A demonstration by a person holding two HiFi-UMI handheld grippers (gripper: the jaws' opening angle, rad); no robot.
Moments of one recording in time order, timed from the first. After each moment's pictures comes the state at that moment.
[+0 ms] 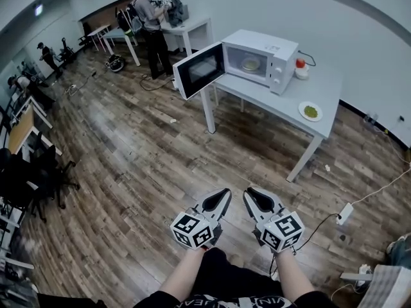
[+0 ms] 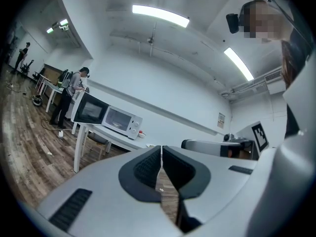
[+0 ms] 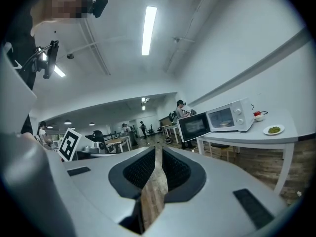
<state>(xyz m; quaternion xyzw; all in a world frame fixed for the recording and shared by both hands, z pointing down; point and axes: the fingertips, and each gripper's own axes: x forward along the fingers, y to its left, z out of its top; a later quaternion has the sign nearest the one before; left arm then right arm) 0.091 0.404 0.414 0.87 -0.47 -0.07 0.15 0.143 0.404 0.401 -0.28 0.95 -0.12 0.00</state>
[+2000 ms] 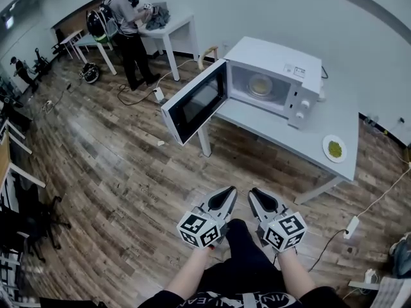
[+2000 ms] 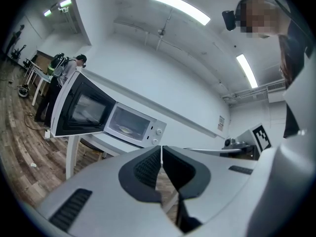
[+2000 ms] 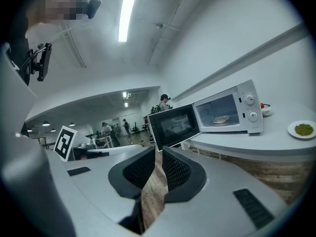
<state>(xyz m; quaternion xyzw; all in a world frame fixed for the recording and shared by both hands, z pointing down) -0.040 0.085 0.434 0.89 -0.42 -0.08 0.17 0.012 0.092 0.436 -0.36 0.92 -0.16 -0.02</state>
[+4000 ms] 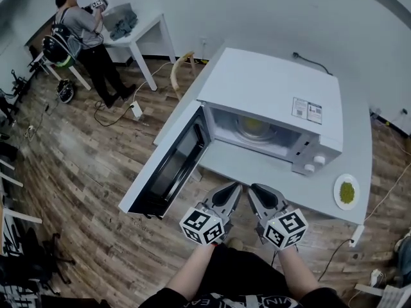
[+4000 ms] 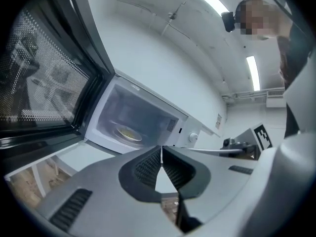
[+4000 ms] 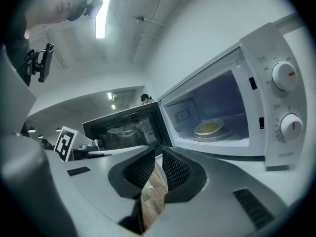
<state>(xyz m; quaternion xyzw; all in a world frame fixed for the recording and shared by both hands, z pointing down) -0.012 -0.219 0.470 0.91 -0.36 -0.05 0.20 0.021 -0.205 0.470 -0.41 0.89 -0.18 -0.01</state>
